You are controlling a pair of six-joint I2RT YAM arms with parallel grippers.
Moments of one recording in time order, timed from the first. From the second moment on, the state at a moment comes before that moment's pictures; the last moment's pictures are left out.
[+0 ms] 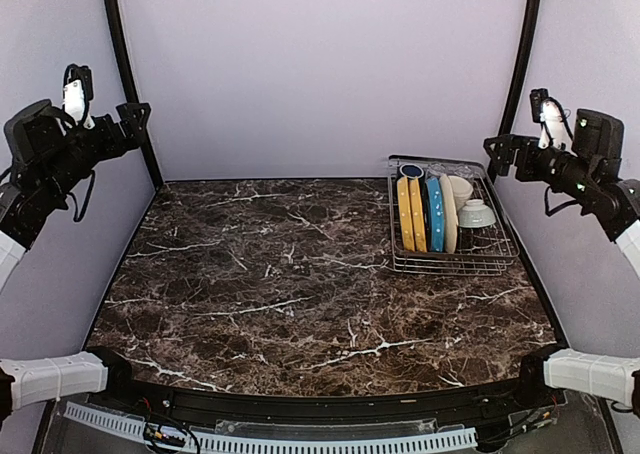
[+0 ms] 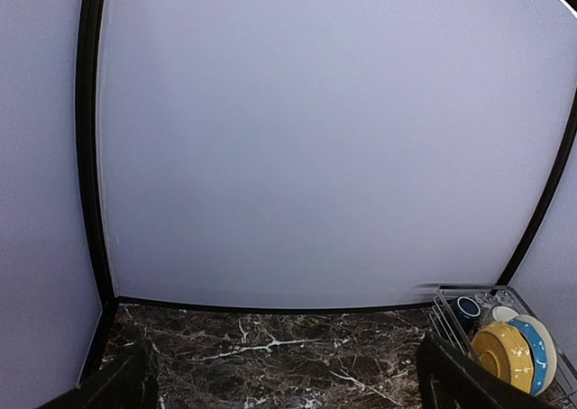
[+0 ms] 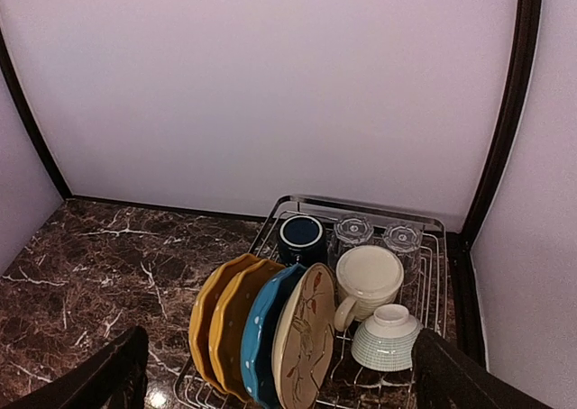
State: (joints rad) left arm -0.33 0.88 1.23 -0.33 -0.19 -0.20; right arm 0.23 0.90 1.18 -0.49 -0.06 0.09
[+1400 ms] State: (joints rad) left arm -0.77 1.41 1.04 -0.13 0.12 -0.48; right arm 0.22 1.45 1.16 -0.52 -0.19 0.14
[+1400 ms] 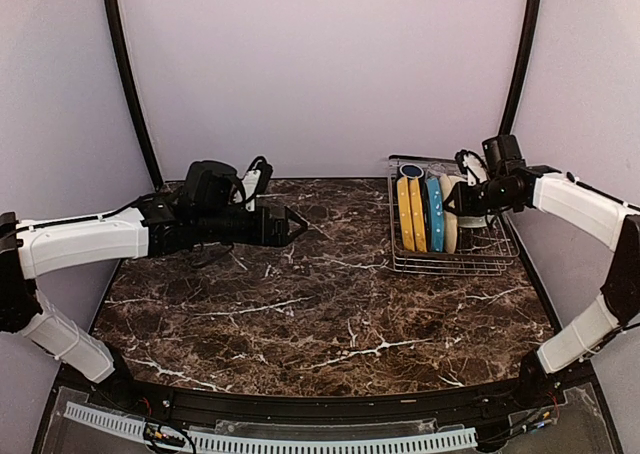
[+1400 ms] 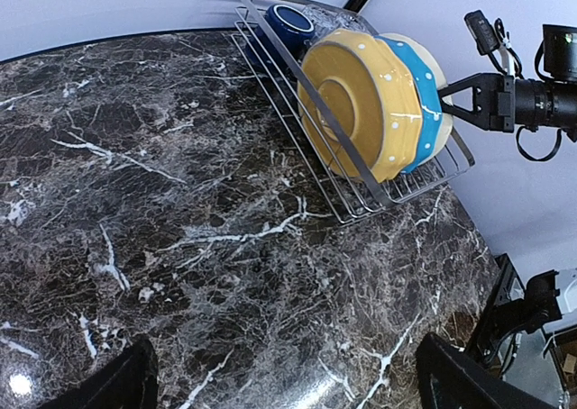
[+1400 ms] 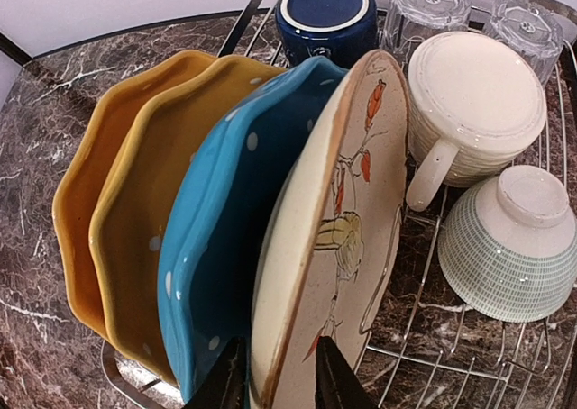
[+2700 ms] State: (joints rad) left arm -0.77 1.43 1.06 -0.16 0.06 -0.48; right arm 0.25 1.27 1.12 -0.52 -0.23 0.17
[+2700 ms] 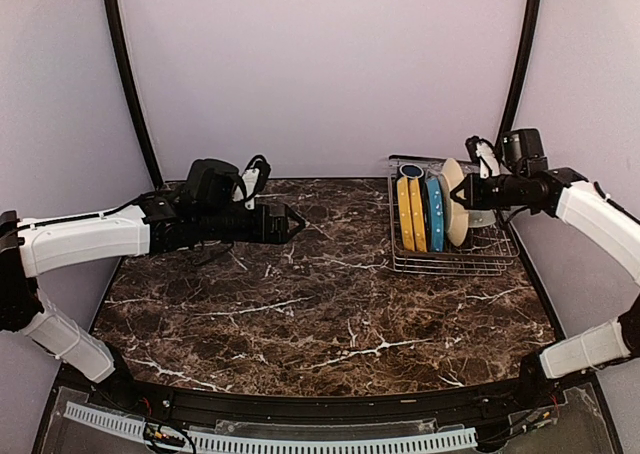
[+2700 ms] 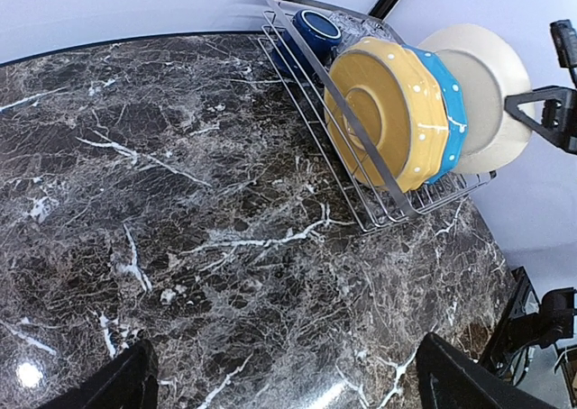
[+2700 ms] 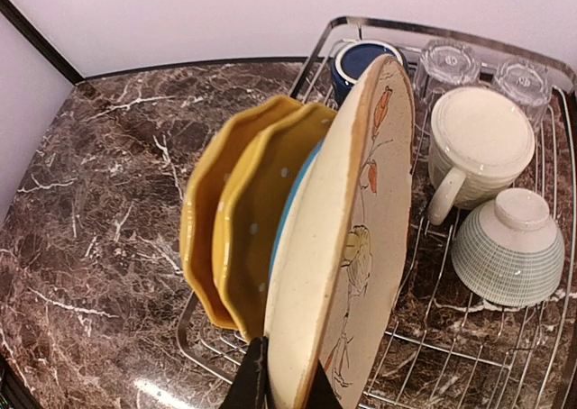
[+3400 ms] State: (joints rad) left arm -0.76 1.36 1.07 -0.28 -0.05 -0.48; right arm 0.45 1.25 1.43 -0.56 -0.12 -0.09
